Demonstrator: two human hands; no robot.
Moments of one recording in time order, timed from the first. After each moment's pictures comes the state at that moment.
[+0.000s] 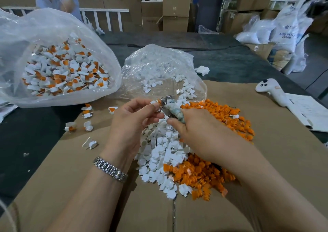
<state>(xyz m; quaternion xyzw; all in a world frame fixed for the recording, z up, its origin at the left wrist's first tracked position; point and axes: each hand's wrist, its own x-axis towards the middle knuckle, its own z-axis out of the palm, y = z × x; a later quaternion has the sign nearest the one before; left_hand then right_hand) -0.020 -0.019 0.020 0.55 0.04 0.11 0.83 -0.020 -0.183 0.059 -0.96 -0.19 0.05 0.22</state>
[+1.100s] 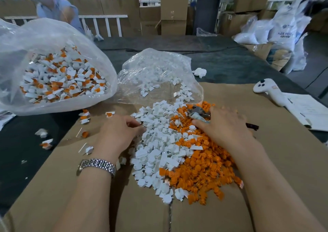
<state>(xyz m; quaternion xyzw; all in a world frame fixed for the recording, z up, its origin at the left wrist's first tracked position) -0.009 0.015 0.010 0.93 0.16 0.06 0.32 0.027 -0.237 0.028 -1.00 0.00 0.00 0.05</state>
